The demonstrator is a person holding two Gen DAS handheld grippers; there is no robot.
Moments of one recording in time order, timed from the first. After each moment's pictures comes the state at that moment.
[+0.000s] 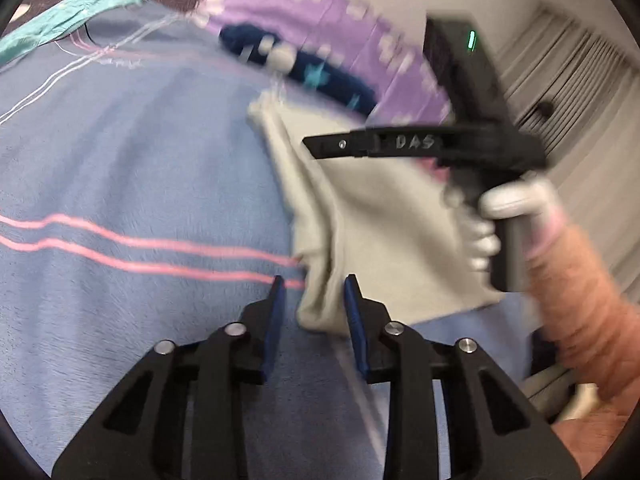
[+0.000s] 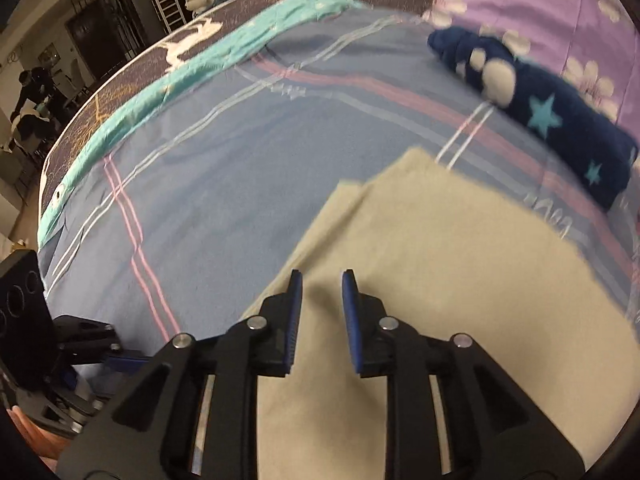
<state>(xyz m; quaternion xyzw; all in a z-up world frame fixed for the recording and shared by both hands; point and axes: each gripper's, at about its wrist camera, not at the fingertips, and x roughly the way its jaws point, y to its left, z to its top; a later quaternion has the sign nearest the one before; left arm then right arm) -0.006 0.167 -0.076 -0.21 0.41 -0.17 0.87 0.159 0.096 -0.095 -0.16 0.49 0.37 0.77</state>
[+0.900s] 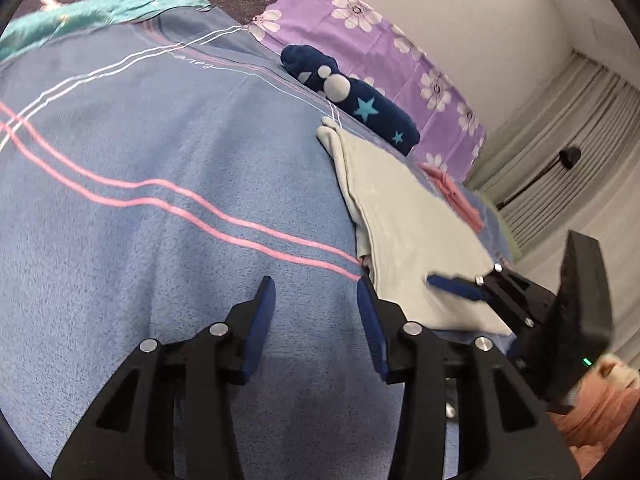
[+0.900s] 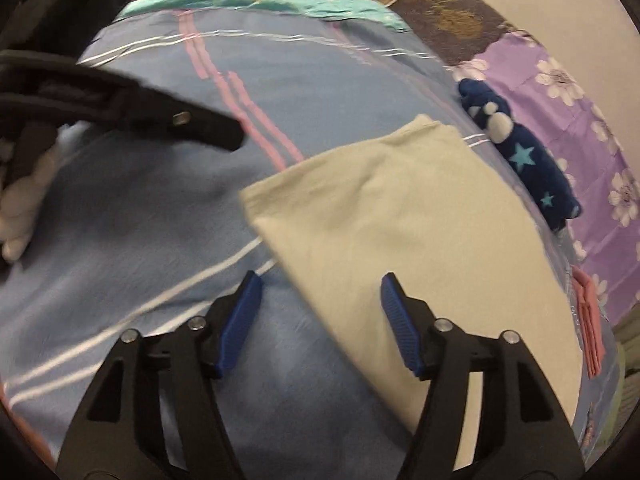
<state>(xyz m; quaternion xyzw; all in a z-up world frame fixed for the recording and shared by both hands) -0.039 0.216 -0.087 -0.30 0.35 -0.12 0.88 -0.004 0.077 -0.124 -0.39 0.32 0.29 0.82</state>
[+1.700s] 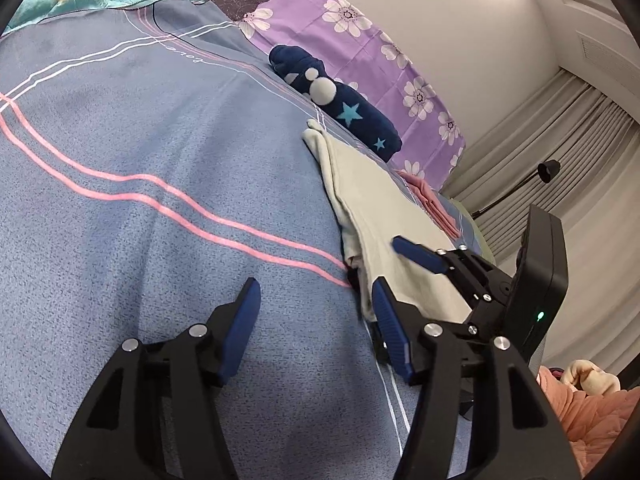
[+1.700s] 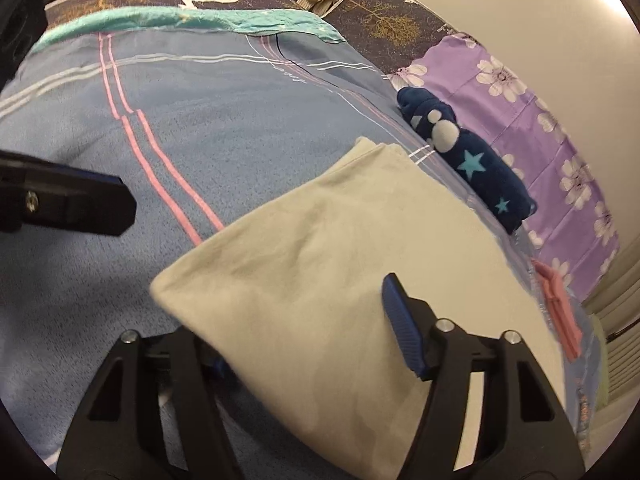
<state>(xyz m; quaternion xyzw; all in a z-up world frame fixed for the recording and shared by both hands) -0.037 0.218 -0.091 -0.33 0.34 -0.16 0.87 0.026 0.095 -0.128 -0.34 0.30 0.25 0.86</state>
